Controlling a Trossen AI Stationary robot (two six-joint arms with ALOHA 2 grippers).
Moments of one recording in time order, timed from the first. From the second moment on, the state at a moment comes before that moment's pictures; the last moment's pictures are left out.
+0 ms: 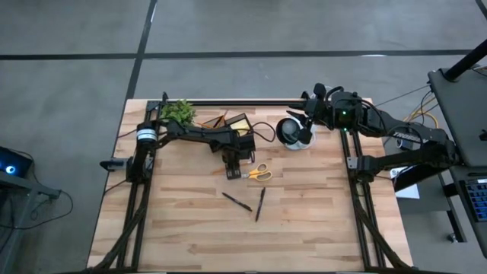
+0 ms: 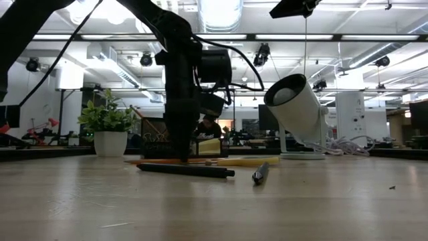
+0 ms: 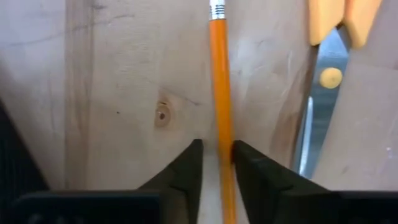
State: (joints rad) left arm 0.17 2.03 1.40 -0.82 0.09 -0.02; right arm -0.26 1.03 1.09 -0.37 0.19 -0.23
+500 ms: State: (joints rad) left arm 0.18 2.03 1.40 -0.83 0.11 0.01; right arm -0.26 1.03 1.09 -0.37 0.21 -0.23
